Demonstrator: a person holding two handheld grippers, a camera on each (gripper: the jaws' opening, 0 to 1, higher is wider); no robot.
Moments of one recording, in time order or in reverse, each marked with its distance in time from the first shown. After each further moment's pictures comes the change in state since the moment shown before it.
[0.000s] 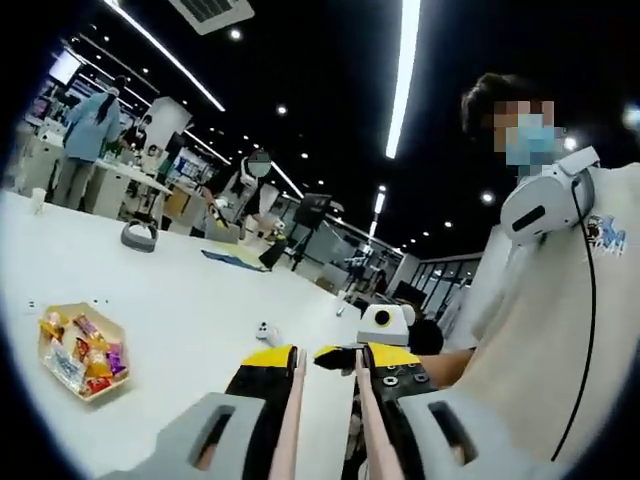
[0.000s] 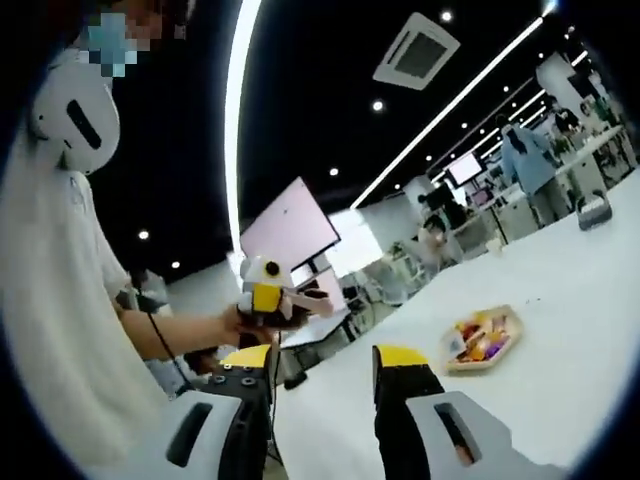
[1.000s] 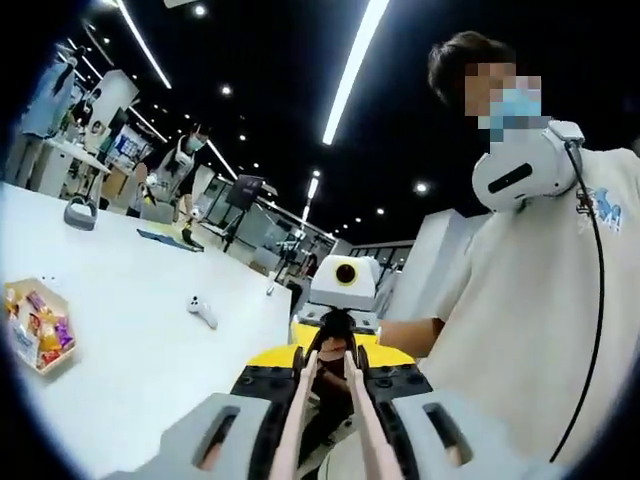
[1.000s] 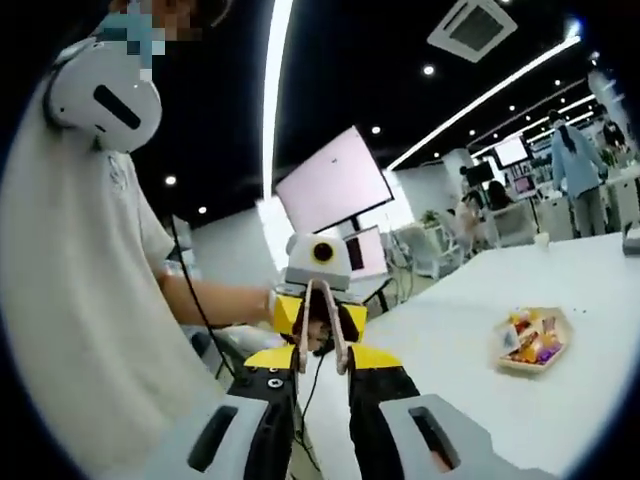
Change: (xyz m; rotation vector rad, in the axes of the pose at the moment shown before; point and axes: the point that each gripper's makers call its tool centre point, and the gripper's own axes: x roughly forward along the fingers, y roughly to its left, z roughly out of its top) left arm -0.055 -0.049 -0.039 -0.027 0.073 -0.250; right arm 0.066 0.088 -0.038 -0.159 0.219 0.125
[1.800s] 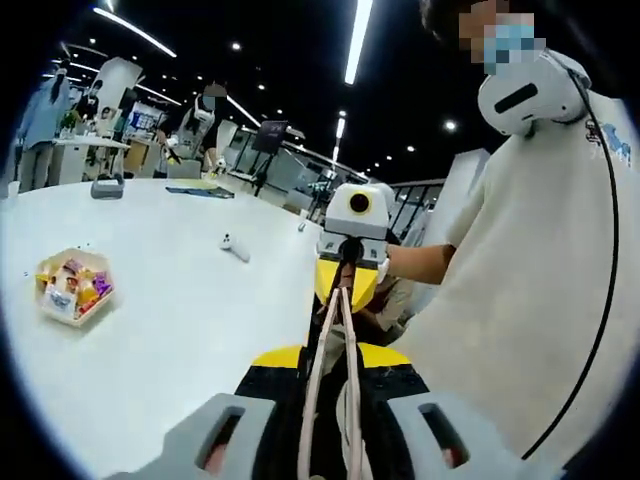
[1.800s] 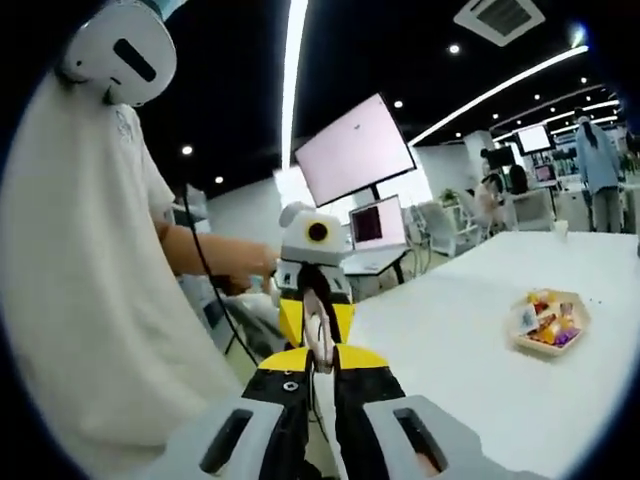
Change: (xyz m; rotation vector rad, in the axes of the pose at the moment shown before) left arm -0.042 -0.003 -0.075 0.053 0.280 0.157; right arm 0.002 0.014 -0.046 0.016 0.114 0.079
